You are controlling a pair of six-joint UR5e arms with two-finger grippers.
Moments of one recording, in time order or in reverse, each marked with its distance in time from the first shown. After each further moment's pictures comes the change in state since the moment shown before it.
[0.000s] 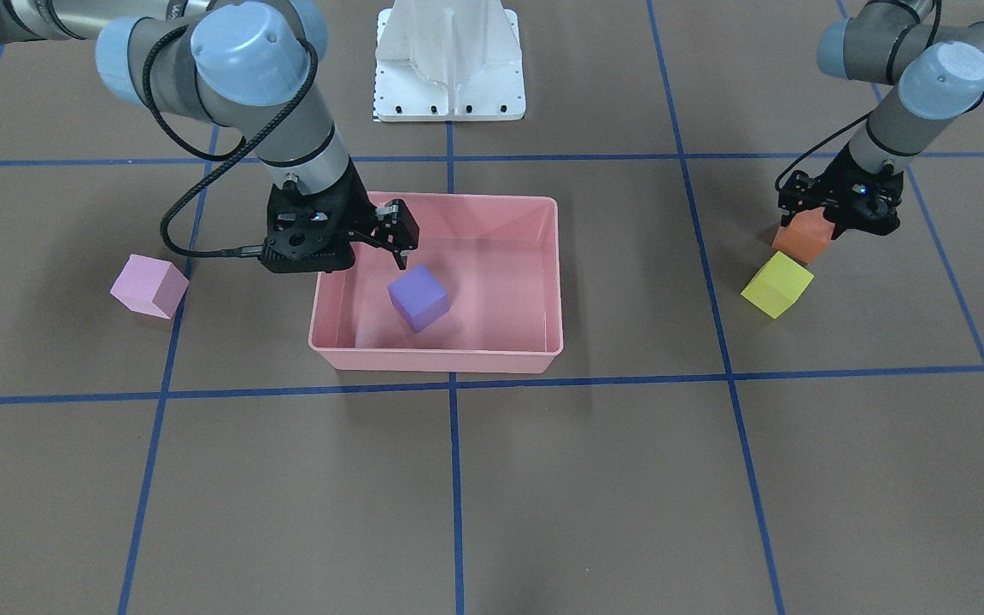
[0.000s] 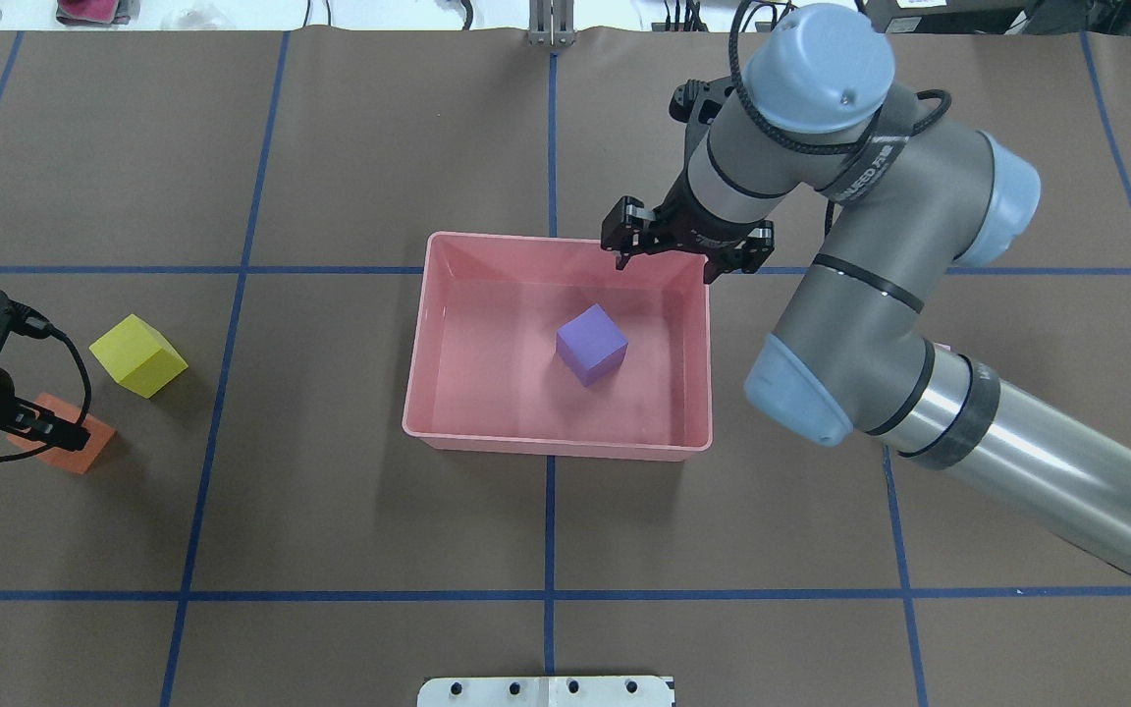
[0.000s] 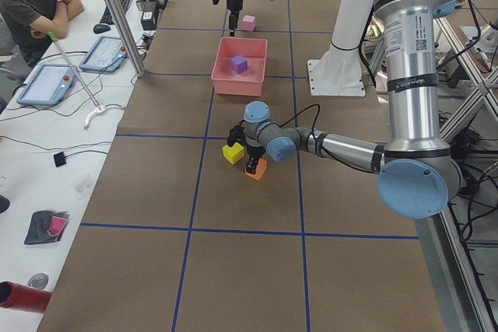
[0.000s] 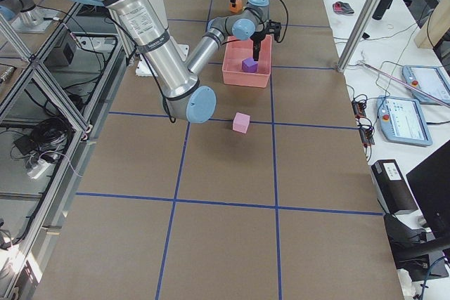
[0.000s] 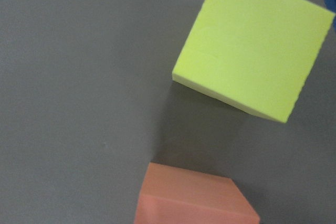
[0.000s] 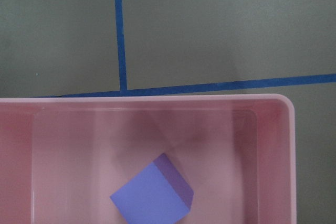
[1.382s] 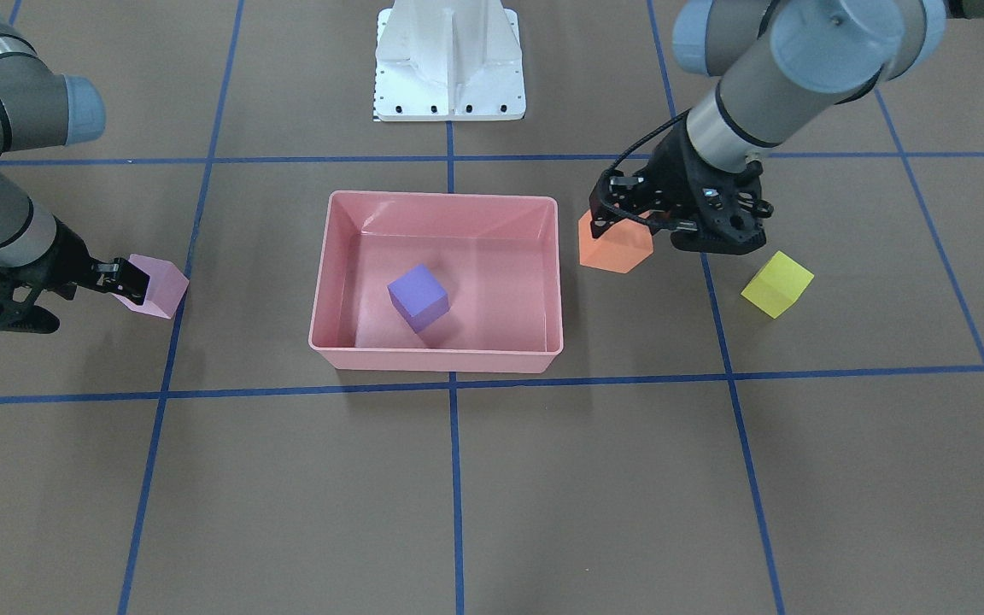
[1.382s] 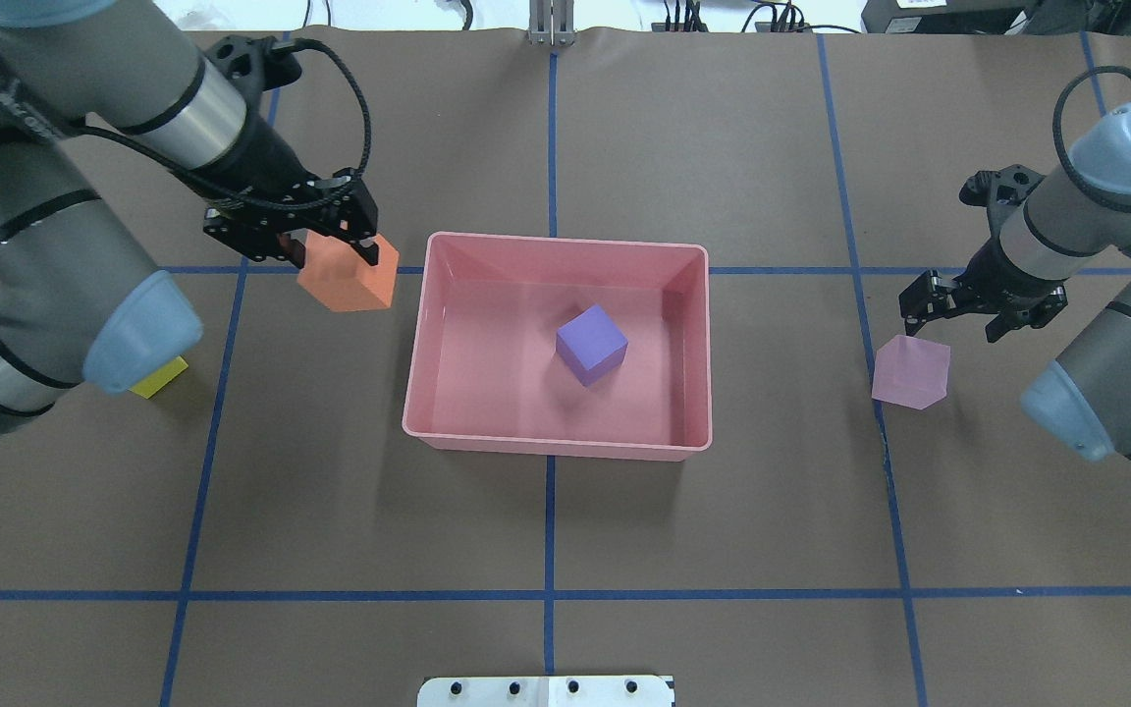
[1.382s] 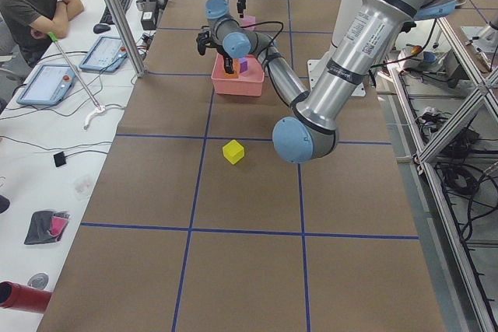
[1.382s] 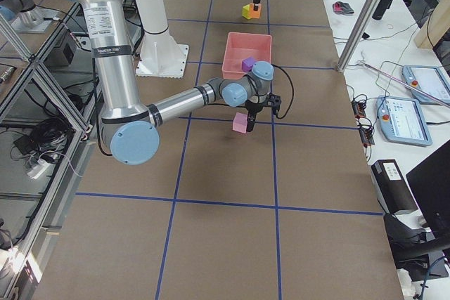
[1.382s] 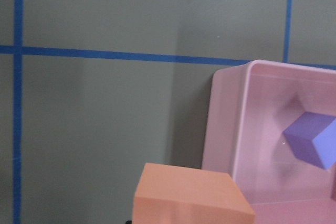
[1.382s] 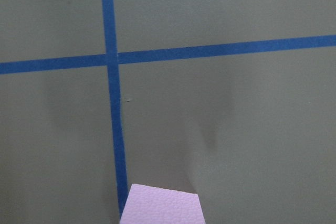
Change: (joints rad) left arm -0.057 -0.749 0.007 0.502 -0.244 -0.523; right arm 0.163 -0.464 -0.029 0.108 0.129 -0.306
